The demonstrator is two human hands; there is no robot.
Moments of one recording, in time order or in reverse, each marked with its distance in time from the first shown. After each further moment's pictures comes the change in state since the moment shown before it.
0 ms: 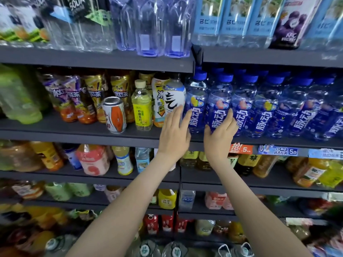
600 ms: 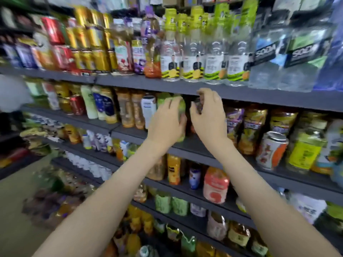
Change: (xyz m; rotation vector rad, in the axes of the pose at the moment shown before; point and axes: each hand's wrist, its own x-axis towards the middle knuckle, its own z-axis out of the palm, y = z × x) left_hand -0.076 -0.323 -0.343 0.270 0.179 -0.325; right_hand -0.136 -0.452 0.136 0.449 -0.260 -0.552
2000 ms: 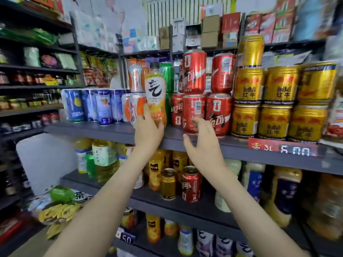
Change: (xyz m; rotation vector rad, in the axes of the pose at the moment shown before) left_hand 0.253 -0.763 -0.094 -0.131 0.042 -0.342; right_hand 0.201 -0.340 0.631 0.083 -0.087 0.004
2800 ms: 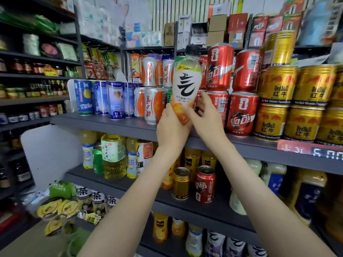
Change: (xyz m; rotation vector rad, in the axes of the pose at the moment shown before) left_hand -0.009 0.002 -0.001 -0.249 0.081 0.044; right_hand 0.062 -0.025 0.046 0.343 -0.013 0.101
